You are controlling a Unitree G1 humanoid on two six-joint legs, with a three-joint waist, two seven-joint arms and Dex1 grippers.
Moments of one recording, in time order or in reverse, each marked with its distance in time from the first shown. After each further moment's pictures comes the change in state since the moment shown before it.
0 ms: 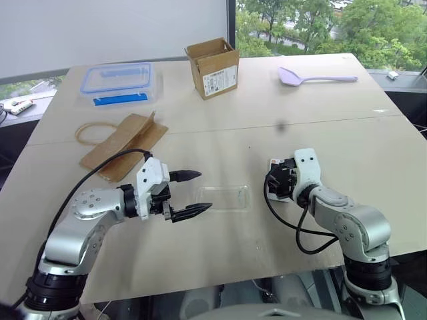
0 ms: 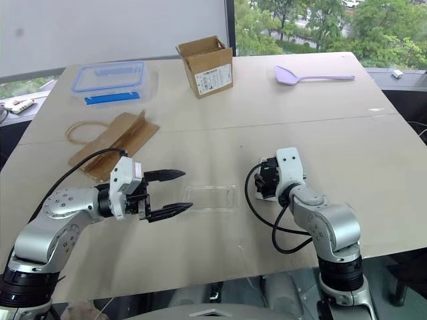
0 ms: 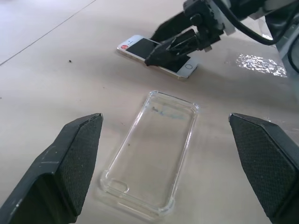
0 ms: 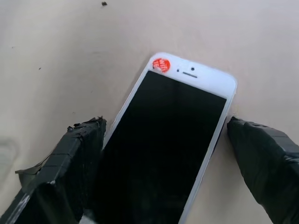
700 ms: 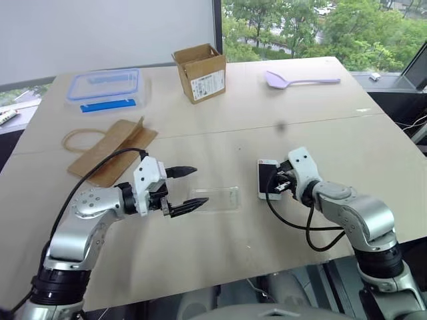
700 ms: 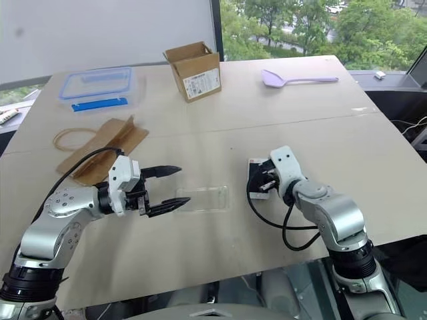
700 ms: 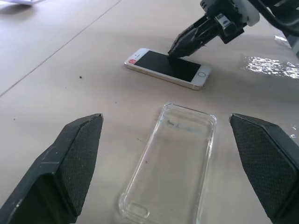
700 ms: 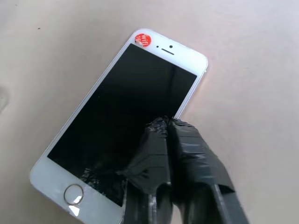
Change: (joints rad) left arm -0.022 -0.027 -0.003 0.093 0.049 -0.096 0.002; right arm -0.068 -0.141 0.088 0.090 -0.039 -0.016 0.224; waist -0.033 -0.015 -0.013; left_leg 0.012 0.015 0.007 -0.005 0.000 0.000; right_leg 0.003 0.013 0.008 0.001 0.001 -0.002
